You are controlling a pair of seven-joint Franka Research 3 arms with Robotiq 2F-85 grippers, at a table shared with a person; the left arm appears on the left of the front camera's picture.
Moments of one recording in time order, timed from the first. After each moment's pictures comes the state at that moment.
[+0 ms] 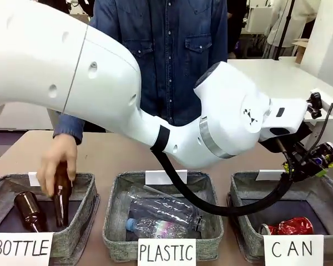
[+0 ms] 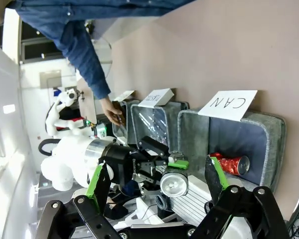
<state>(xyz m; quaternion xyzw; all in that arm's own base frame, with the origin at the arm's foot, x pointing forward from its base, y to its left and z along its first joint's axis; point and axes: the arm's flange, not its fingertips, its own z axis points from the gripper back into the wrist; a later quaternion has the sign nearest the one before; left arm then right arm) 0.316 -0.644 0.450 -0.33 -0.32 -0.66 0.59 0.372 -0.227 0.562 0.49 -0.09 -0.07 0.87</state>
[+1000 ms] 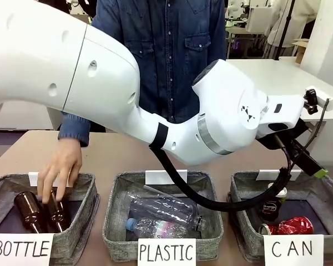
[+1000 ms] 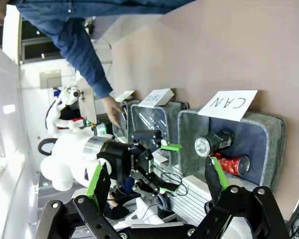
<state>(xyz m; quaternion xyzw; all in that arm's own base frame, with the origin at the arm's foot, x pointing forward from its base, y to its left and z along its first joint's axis) 0.323 -0.640 0.453 -0.34 -0.31 -0.65 0.61 0.372 -0.227 0.562 0.49 -0.09 -0.07 0.87</state>
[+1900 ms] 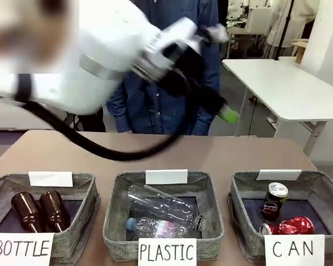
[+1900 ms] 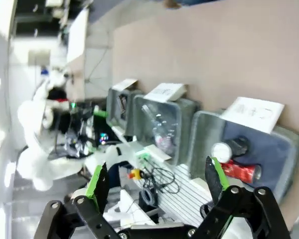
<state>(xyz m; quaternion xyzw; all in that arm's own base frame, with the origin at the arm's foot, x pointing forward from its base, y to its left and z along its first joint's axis) 0.353 -0.373 0.571 -0.39 -0.25 -0.50 0.73 0.379 -0.133 0.619 0.47 -0.10 0.03 0.88</state>
